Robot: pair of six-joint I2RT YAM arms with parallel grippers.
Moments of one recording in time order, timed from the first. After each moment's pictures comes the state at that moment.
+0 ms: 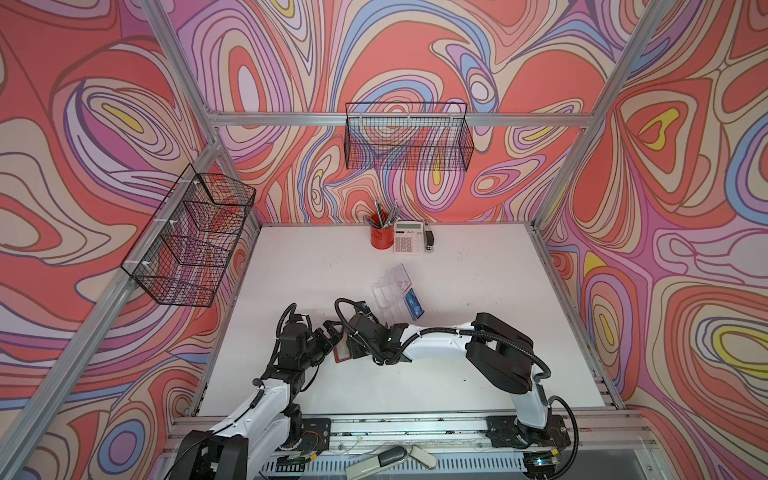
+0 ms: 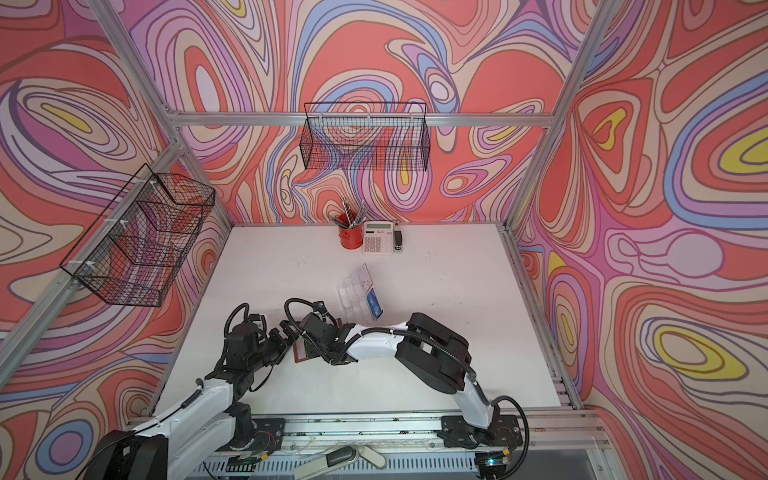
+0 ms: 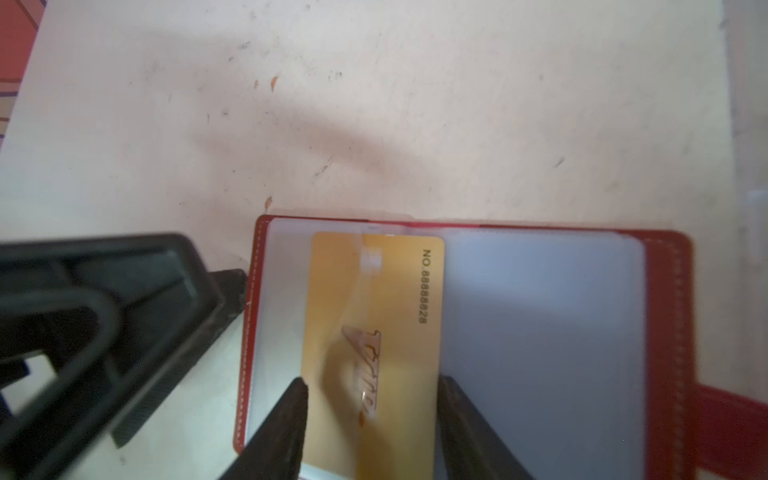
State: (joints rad) left arm -0.13 0.95 0.12 0.22 0.34 -1.02; right arm 1.13 2.08 1.34 -0.14 0.14 0.79
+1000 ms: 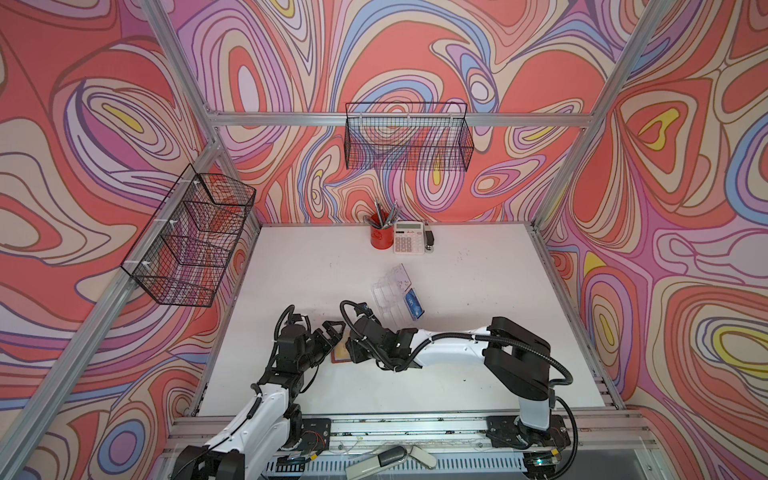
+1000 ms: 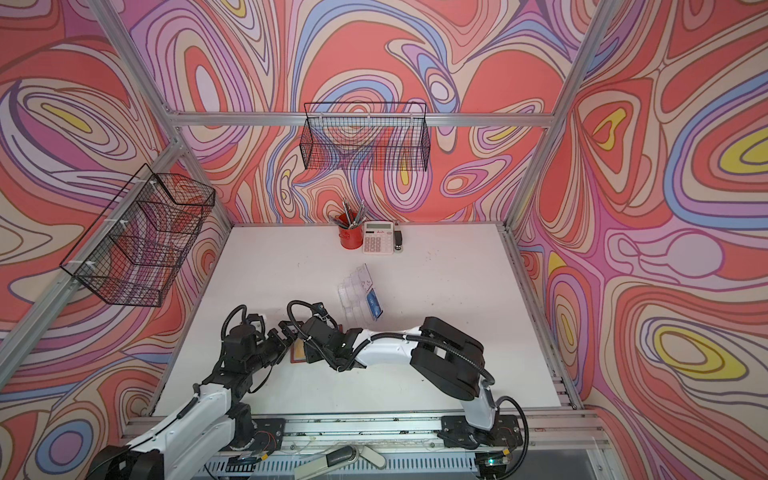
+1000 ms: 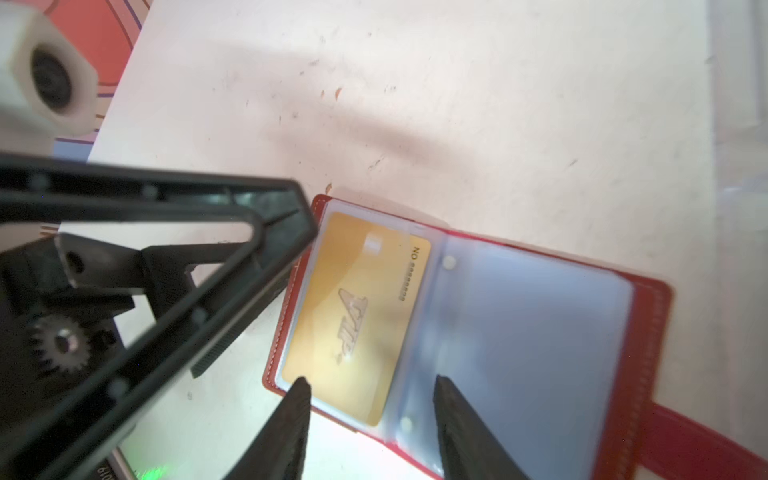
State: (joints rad) left arm -0.13 0.77 0.10 0.13 0.34 -1.02; right arm 1.15 1.93 1.23 -0.11 0.18 0.78
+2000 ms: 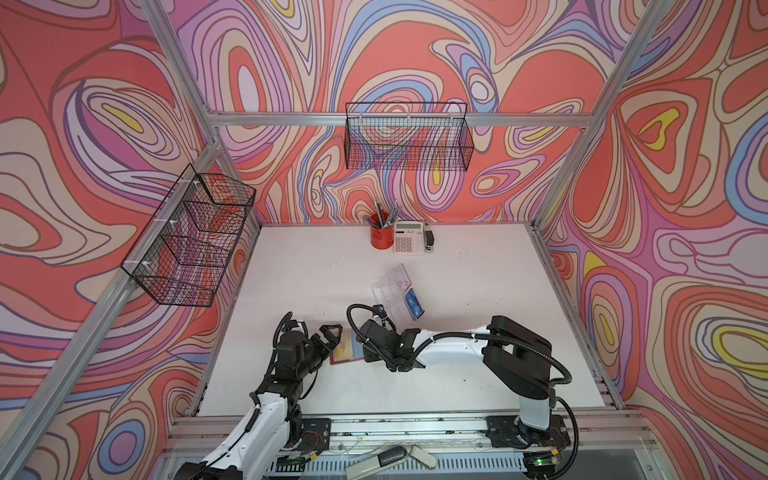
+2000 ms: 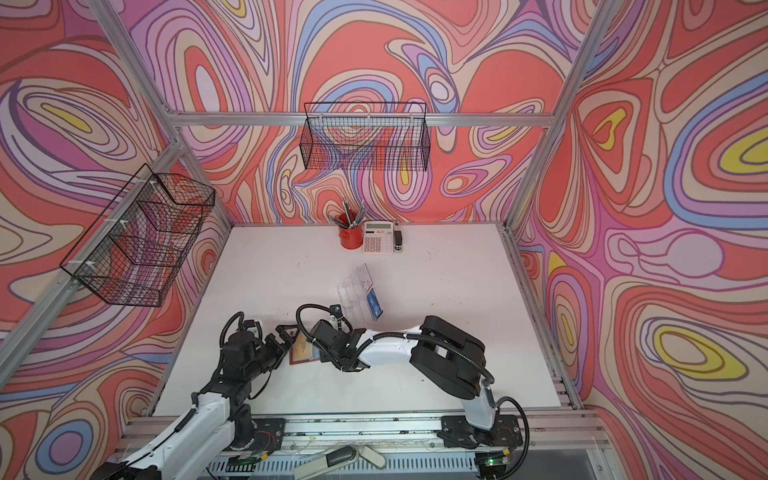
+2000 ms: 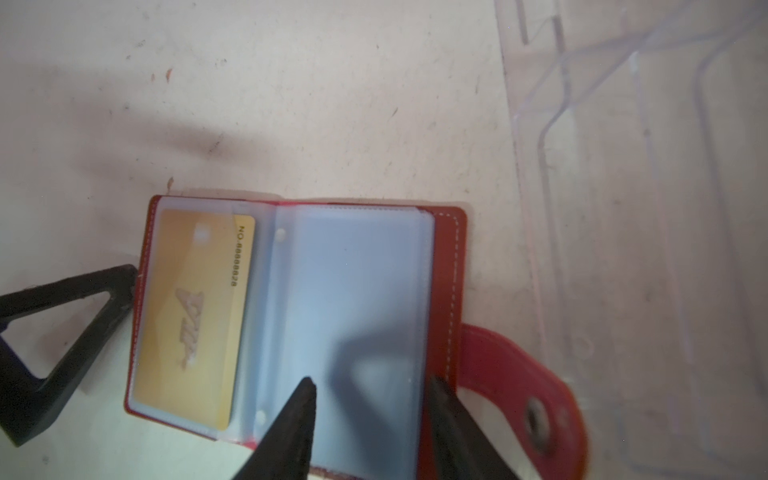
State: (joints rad) left arm -0.13 0.76 0.05 0.14 0.29 -1.05; right arm 1.14 1.95 1.19 -0.22 0.29 0.89
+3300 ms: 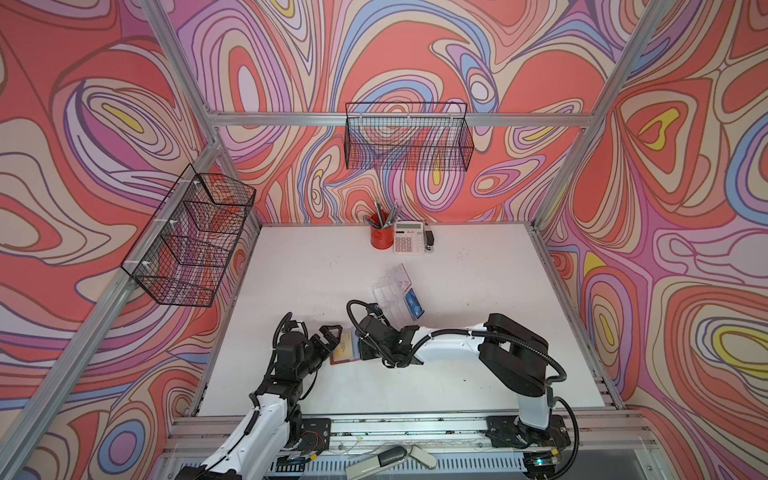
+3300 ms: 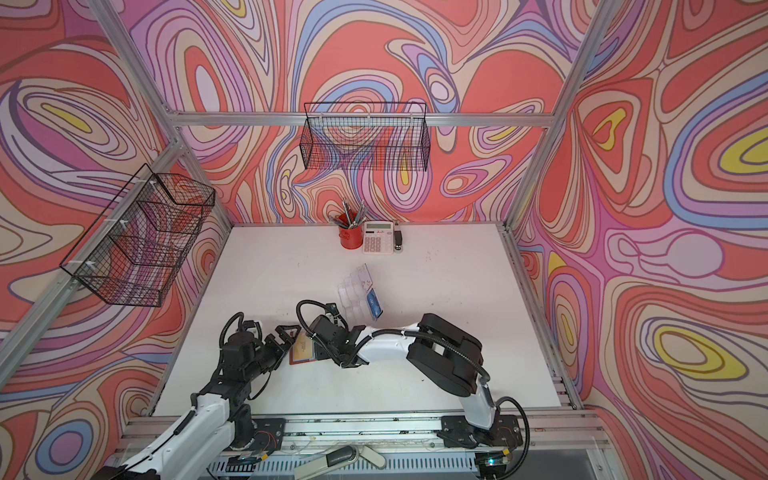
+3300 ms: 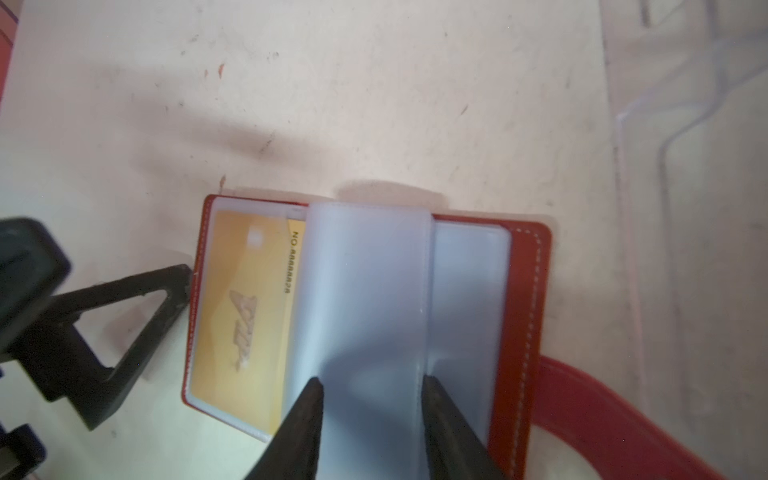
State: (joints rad) left arm -0.13 0.74 0.05 0.12 0.29 -1.05; right arm 1.10 1.98 1.21 -0.12 0.13 0.87
